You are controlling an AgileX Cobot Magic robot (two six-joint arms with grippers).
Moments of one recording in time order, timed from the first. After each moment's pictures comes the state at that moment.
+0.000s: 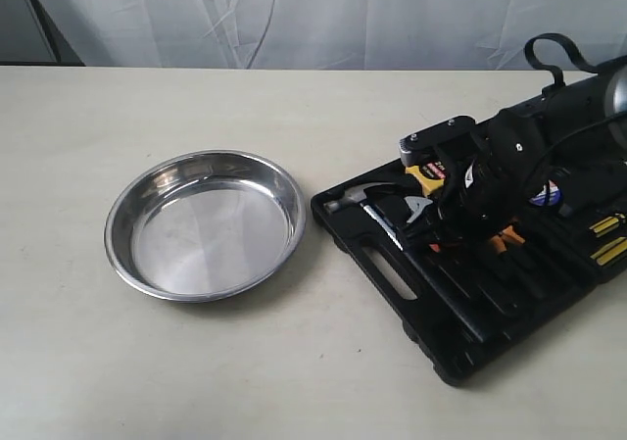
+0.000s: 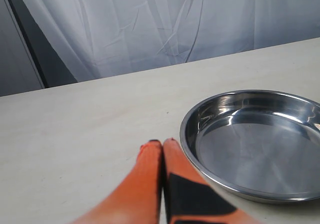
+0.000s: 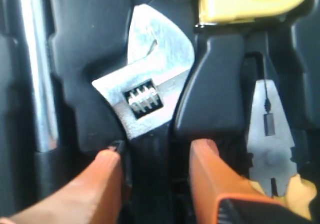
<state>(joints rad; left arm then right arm) -0.04 0.00 0.00 0.05 0.24 0.04 0.40 1.88 -0.91 -0.09 0.43 -0.01</state>
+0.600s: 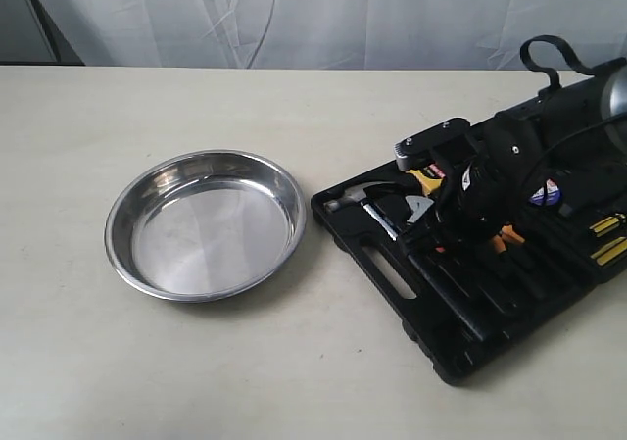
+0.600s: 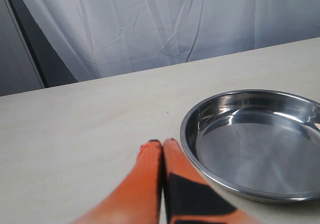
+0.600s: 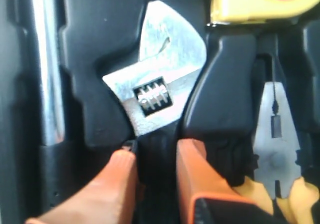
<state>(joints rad) -0.04 0.00 0.00 0.05 0.24 0.04 0.40 1.85 -0.91 -0.07 0.44 -0.03</state>
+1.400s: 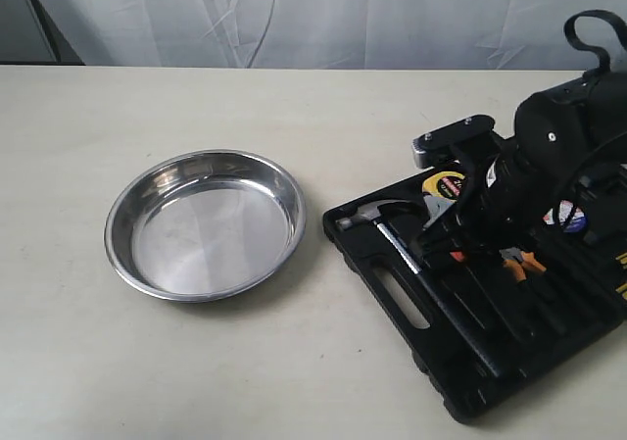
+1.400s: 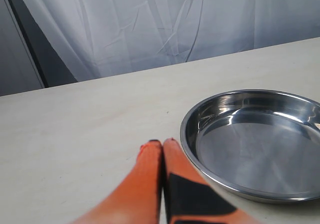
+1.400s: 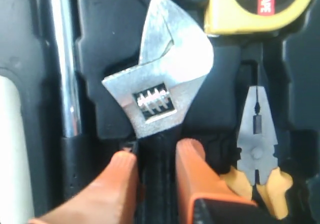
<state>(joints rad) -0.04 0.00 0.00 0.05 0.24 0.04 0.40 1.70 -0.87 -0.04 0.55 -0.03</state>
